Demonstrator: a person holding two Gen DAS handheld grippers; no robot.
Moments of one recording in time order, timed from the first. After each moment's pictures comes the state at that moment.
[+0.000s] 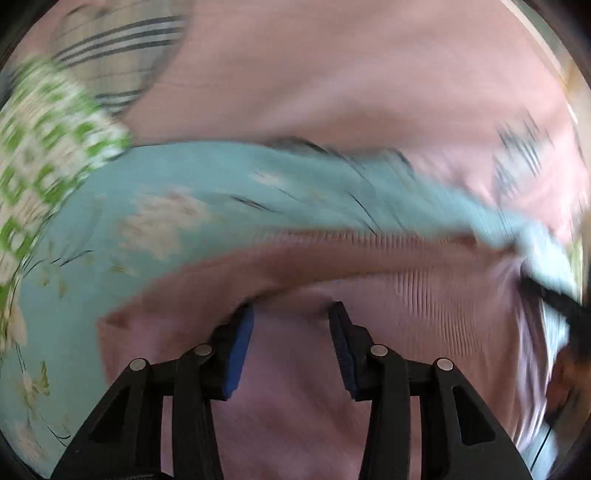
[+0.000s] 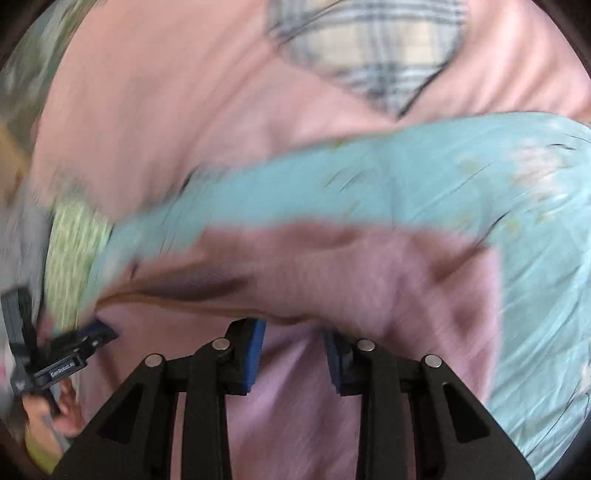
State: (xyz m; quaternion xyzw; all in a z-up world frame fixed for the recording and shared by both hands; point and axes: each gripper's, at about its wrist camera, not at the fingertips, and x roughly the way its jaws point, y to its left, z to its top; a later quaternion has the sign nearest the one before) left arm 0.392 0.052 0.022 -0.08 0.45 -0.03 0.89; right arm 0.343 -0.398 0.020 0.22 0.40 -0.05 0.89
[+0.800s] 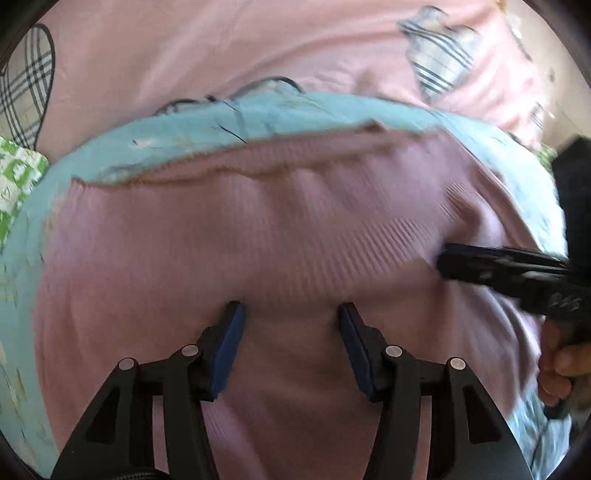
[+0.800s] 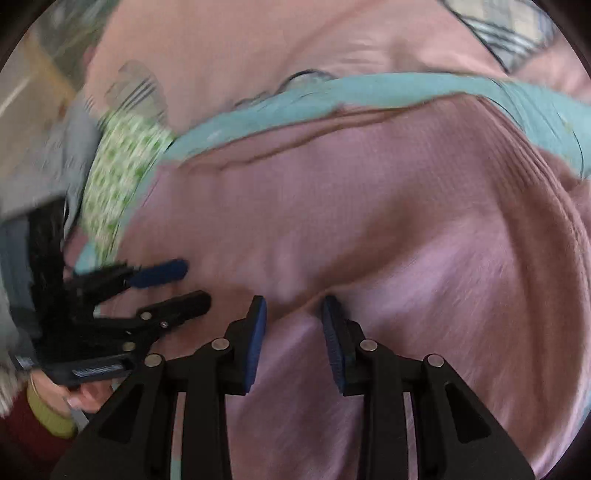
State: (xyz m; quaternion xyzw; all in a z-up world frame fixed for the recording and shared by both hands) left arm 0.367 -0.051 -0.010 0.05 0.49 -0.13 0.86; right arm 0.340 -0.313 -0.018 0.19 0.48 0.08 0.85
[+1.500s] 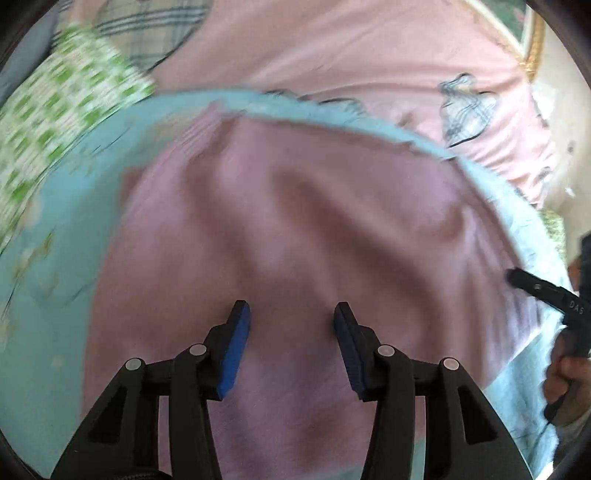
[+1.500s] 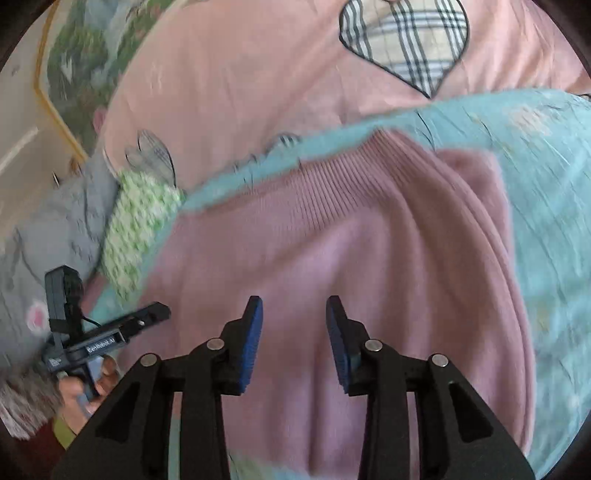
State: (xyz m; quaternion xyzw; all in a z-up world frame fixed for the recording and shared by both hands) left arm 0.248 0.025 -0.016 -0.07 0.45 -0.06 0.89; right arm 0.231 -0.334 0.011 0.17 0.42 0.03 0.89
